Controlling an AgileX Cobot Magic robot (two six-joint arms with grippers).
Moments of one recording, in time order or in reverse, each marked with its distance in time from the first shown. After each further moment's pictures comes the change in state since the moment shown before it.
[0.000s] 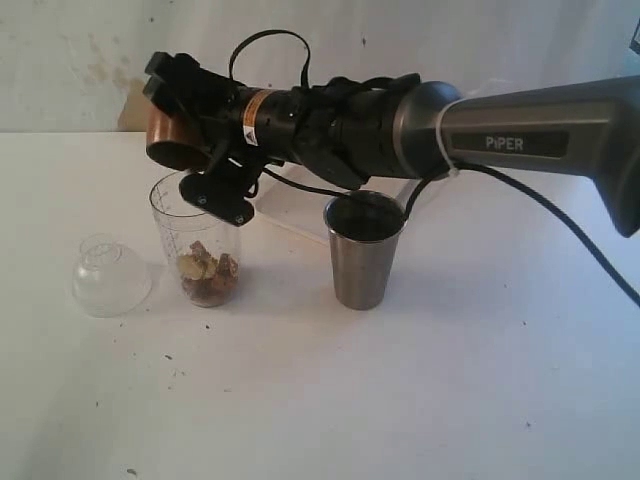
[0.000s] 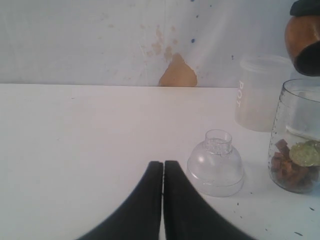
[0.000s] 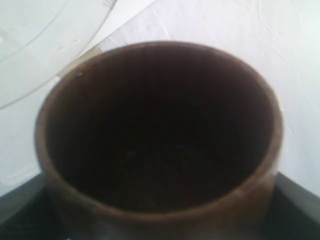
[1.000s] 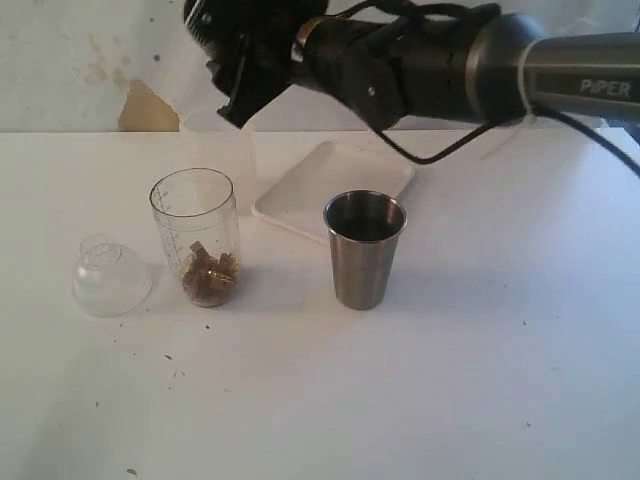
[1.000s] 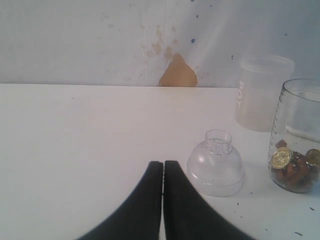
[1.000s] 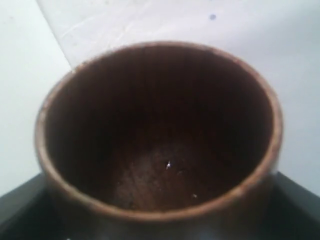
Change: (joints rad) left arm 0.000 0.000 0.000 0.000 0.000 0.000; right arm -0.077 -0.125 0.000 0.411 0.102 1.197
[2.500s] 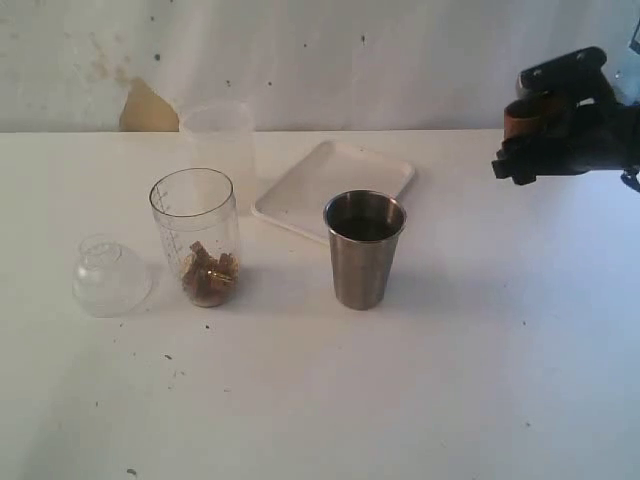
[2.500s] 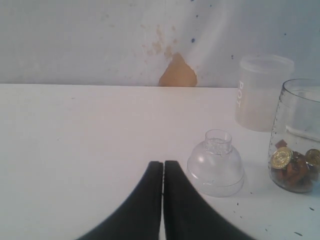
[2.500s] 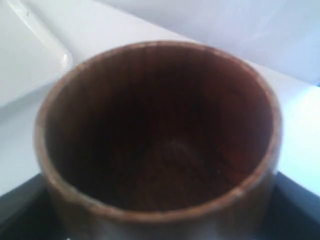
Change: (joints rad) left arm 0.000 0.000 0.000 0.000 0.000 0.000; right arm -0.601 -0.101 0.414 1.882 0.213 -1.555
